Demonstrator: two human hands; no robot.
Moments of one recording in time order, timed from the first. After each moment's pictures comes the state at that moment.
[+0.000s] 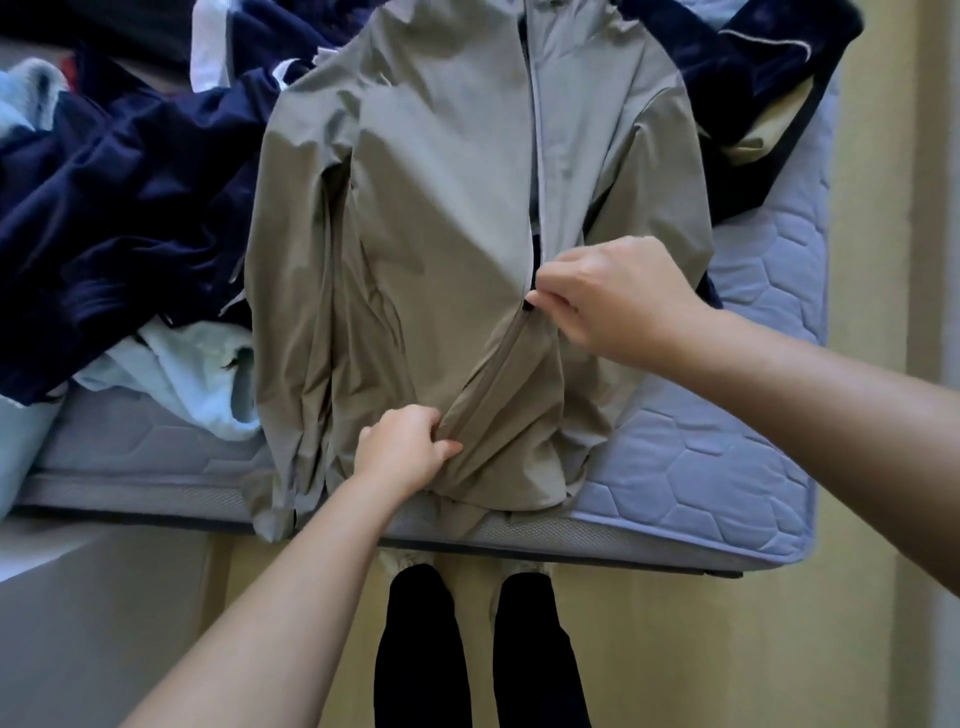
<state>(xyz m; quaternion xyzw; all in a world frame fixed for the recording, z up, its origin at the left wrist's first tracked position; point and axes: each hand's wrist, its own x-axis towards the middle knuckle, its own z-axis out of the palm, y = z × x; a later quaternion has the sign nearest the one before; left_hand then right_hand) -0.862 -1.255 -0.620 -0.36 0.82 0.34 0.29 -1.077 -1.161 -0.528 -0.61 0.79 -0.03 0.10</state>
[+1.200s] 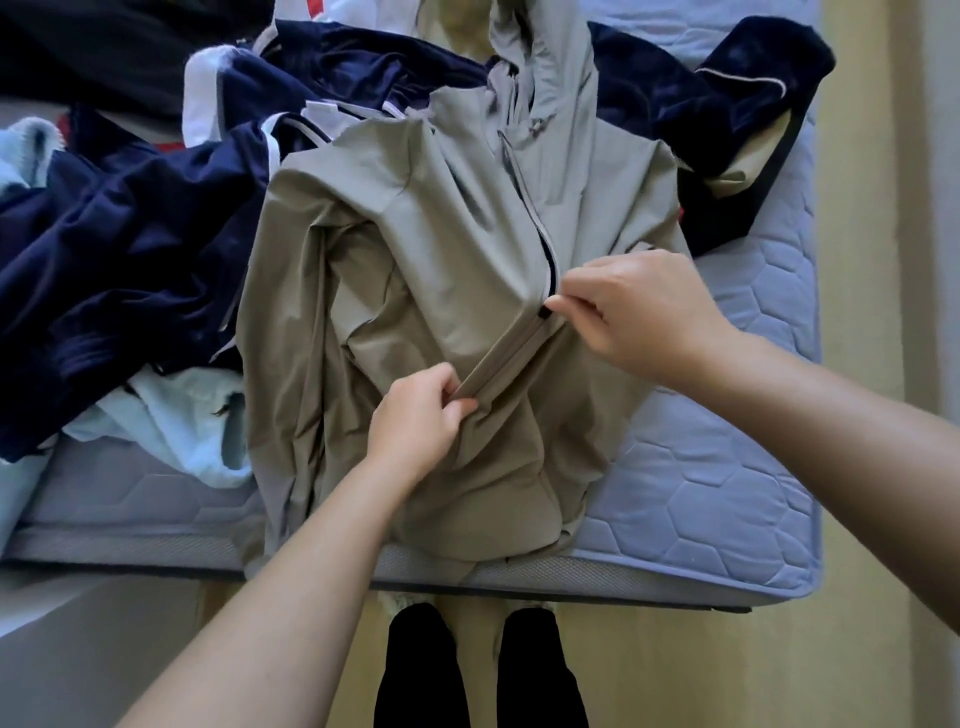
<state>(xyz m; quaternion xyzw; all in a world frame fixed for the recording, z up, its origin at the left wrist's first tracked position) -0.921 -1.275 -0.615 -0.38 0.83 0.40 0.10 -1.104 -1.154 -0.526 -0.56 0.82 -0.09 0.07</state>
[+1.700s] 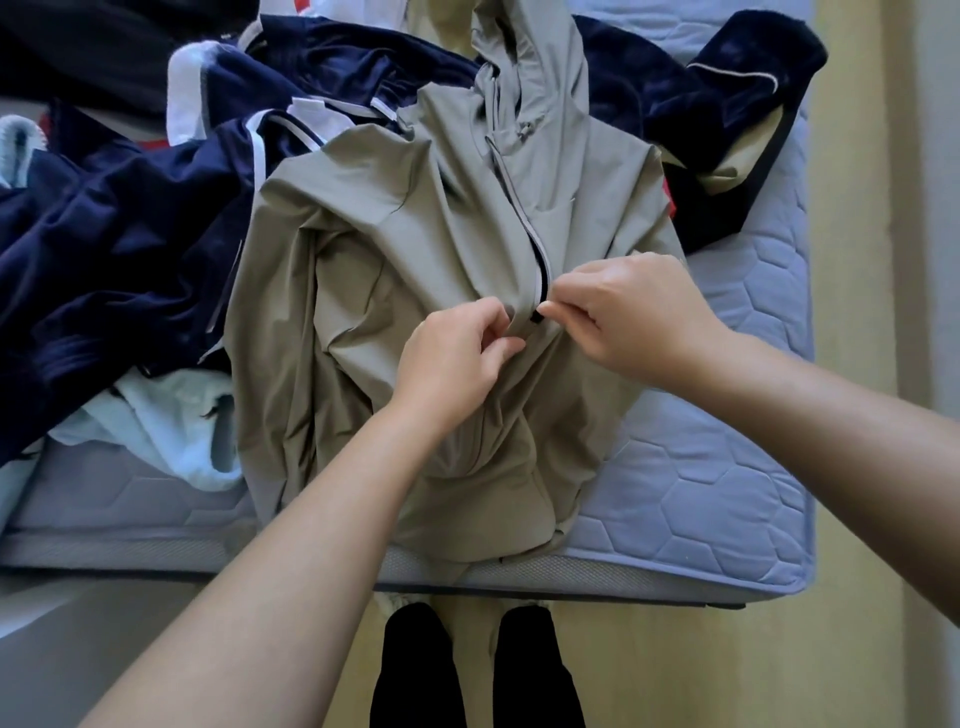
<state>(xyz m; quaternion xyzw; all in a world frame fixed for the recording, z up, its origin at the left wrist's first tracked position) -0.976 -1.275 -0.583 -0.27 0.88 0.40 -0.01 -1.108 -1.151 -0.530 -0.57 0.81 -0.09 0.08</state>
